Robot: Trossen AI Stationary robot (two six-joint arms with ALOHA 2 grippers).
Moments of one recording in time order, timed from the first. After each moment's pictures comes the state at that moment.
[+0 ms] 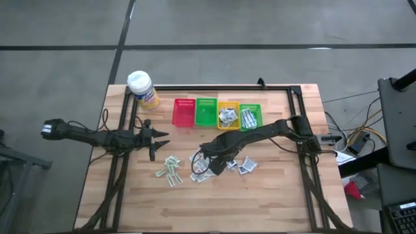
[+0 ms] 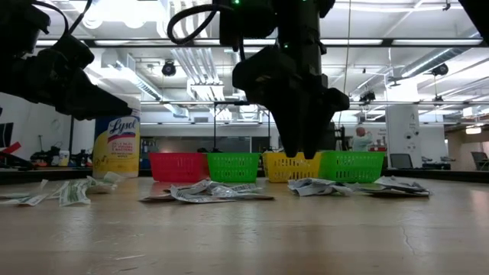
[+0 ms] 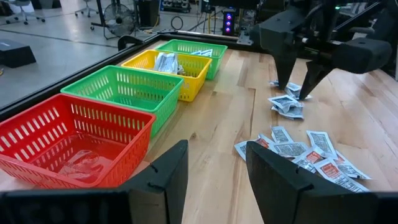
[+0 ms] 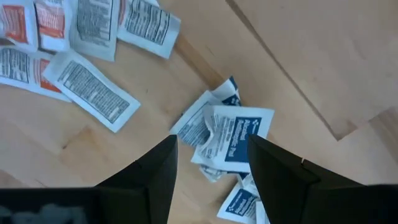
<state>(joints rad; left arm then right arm) -0.15 0.38 0.01 0.07 -0.39 -0.16 0.13 2.10 1.66 -1.09 -0.05 0.91</state>
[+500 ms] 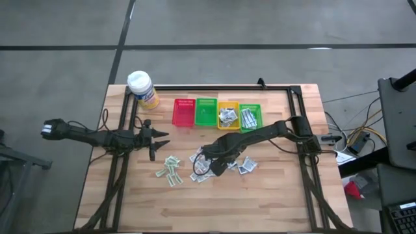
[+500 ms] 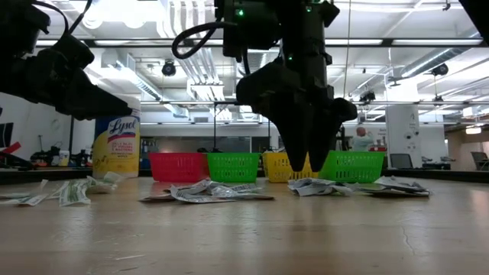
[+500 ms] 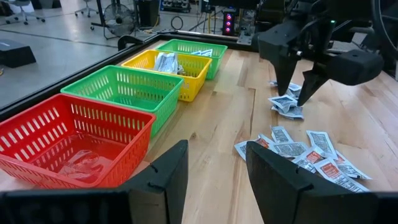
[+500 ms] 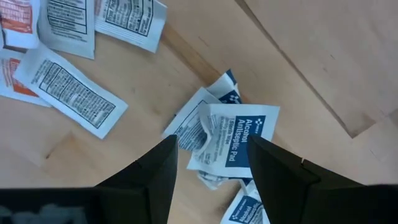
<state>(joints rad) -0.15 0.38 0.01 0.07 -0.39 -0.16 0.13 2.10 1.60 -1.03 -0.05 0.96</state>
